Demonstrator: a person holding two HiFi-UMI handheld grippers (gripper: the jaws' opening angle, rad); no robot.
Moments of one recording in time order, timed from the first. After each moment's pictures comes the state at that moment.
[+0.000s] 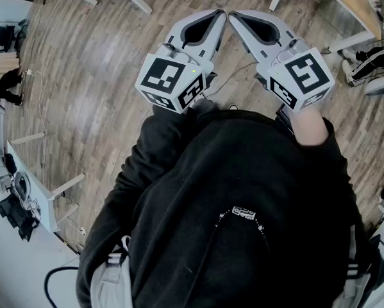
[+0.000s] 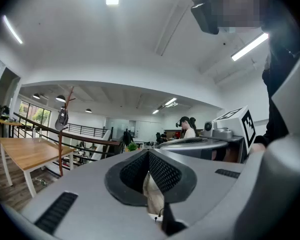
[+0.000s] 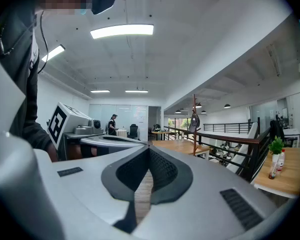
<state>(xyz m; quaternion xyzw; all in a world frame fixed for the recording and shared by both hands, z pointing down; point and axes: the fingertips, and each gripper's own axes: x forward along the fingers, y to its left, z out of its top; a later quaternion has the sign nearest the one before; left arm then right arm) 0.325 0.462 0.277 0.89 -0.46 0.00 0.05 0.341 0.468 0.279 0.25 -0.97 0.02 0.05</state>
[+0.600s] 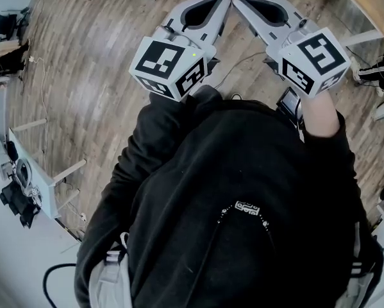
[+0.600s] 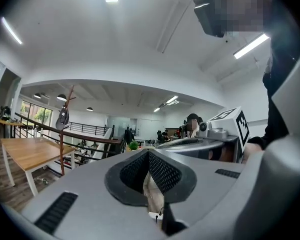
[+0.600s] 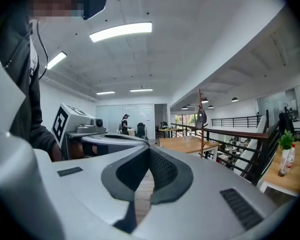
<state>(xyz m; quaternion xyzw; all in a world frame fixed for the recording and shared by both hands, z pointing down) 0.329 0.446 0.266 0.89 -0.46 0.02 0.05 0.341 0.451 0.272 0.21 -0.98 0.04 0.05</state>
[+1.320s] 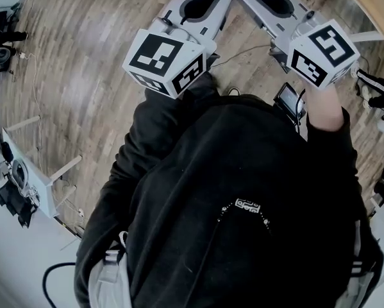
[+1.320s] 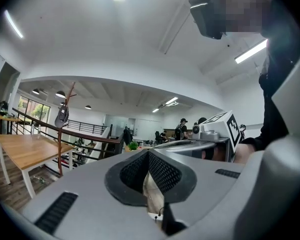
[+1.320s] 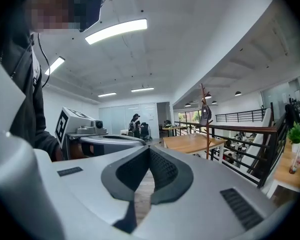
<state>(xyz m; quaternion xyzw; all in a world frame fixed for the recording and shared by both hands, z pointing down) 0.298 0.419 0.269 0.89 -0.44 0.01 0.06 0.308 0.417 0.278 0.18 -0.98 0.07 0.05</state>
